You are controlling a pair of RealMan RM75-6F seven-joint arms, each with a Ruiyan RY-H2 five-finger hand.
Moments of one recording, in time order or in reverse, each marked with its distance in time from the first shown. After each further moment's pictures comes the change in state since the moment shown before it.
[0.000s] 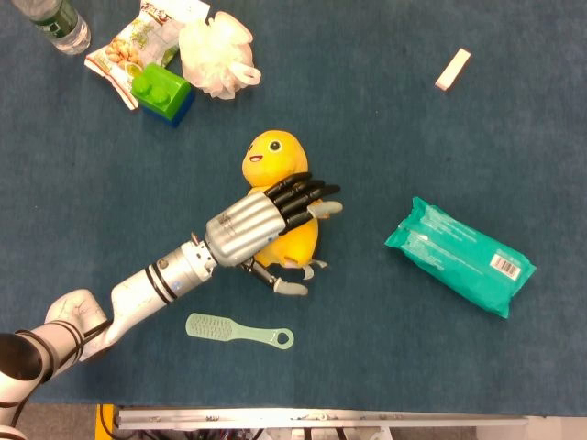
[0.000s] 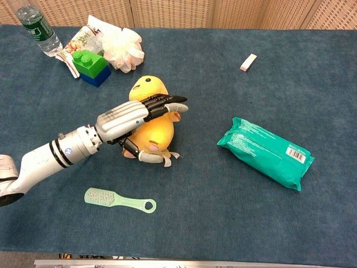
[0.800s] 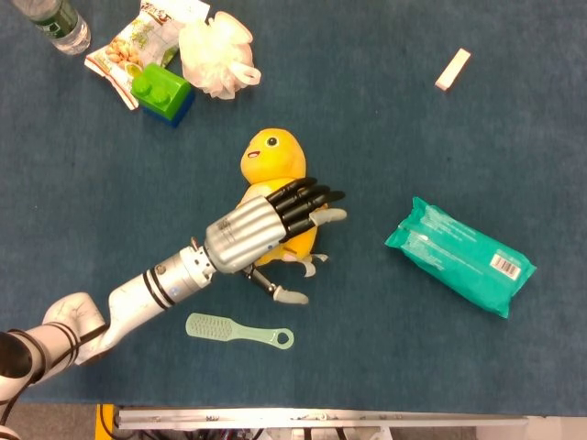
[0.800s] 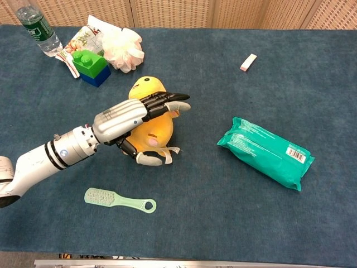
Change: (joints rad) left arm -0.004 0.037 -0.016 -0.077 0.016 0.034 0.037; right arm 0.000 0.002 -0.001 0.000 -0.009 0.008 0.004
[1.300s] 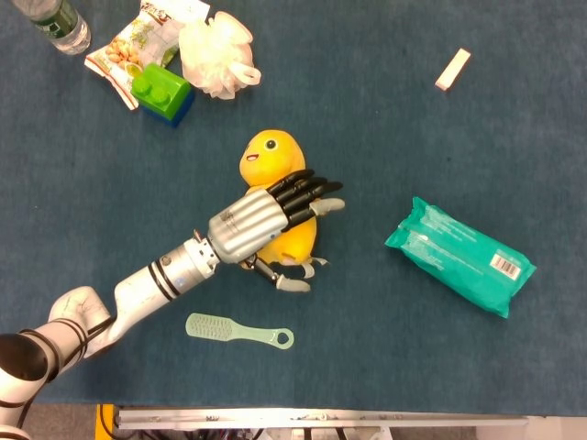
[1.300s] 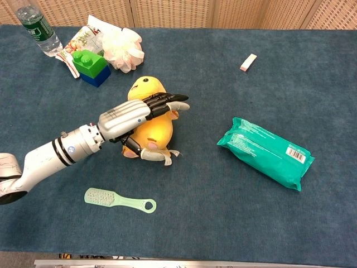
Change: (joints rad) left arm 0.002 -0.057 0.001 0.116 -0.010 -0.043 -0.059; right arm 0.004 -0.001 0.000 0.002 0.005 -0.006 -0.003
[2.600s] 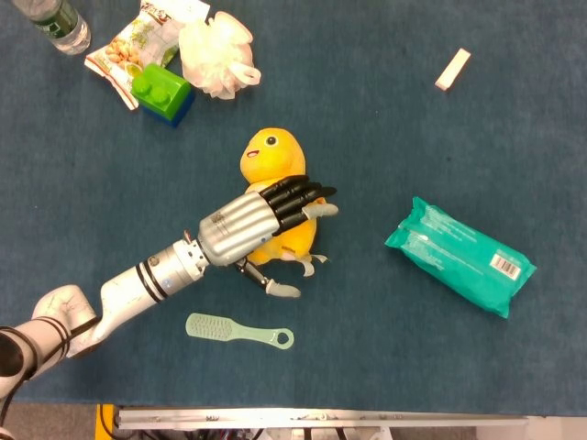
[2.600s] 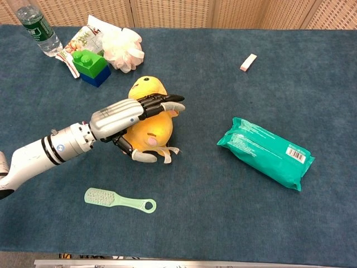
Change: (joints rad) left arm 0.006 0.078 -0.022 -0.085 0.060 -0.015 -0.014; right arm 0.015 -0.004 0.000 -0.004 -0.006 -0.010 -0.009
